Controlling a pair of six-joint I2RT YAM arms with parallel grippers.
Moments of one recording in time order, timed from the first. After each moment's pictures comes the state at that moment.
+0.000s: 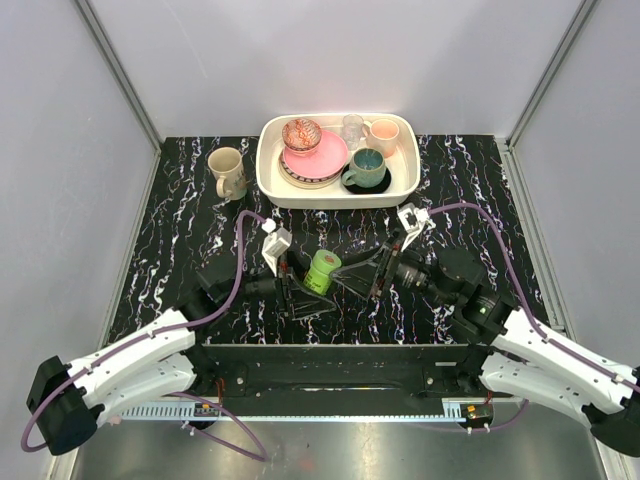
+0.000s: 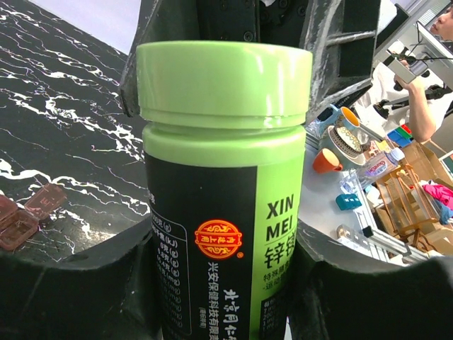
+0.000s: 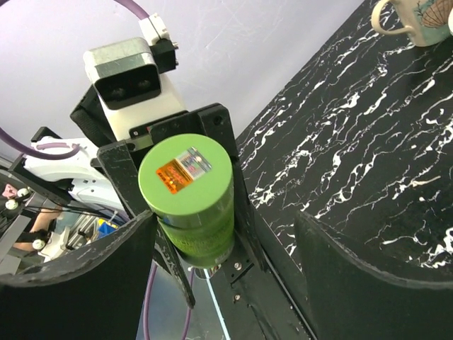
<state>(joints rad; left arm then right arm) -0.82 0.82 0.50 0.39 0.69 -0.60 0.91 0.78 0.69 0.14 -0.20 0.72</state>
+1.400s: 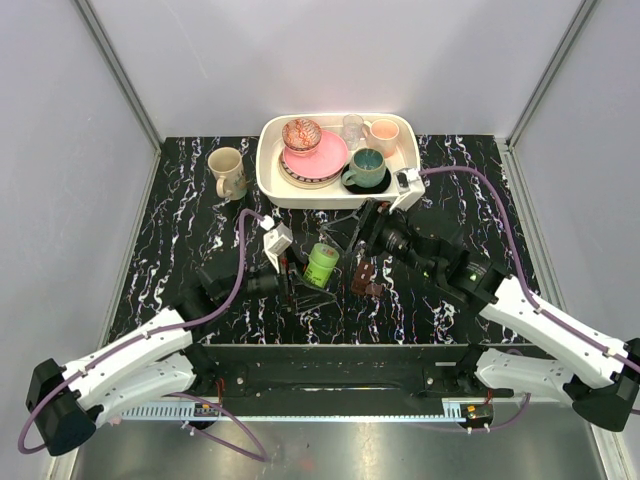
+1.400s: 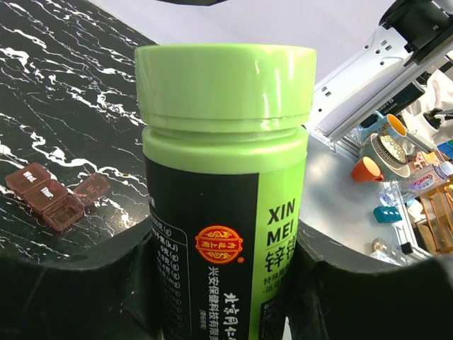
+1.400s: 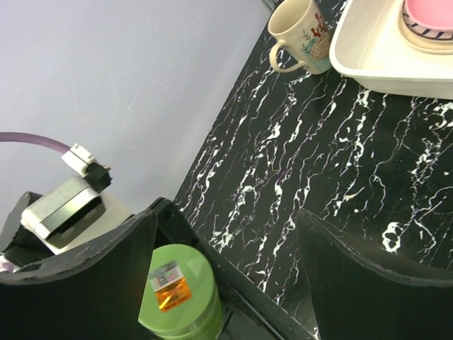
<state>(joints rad) -0.83 0.80 0.55 0.23 0.56 -0.50 0.90 1.01 1.04 -0.15 0.09 0.76</state>
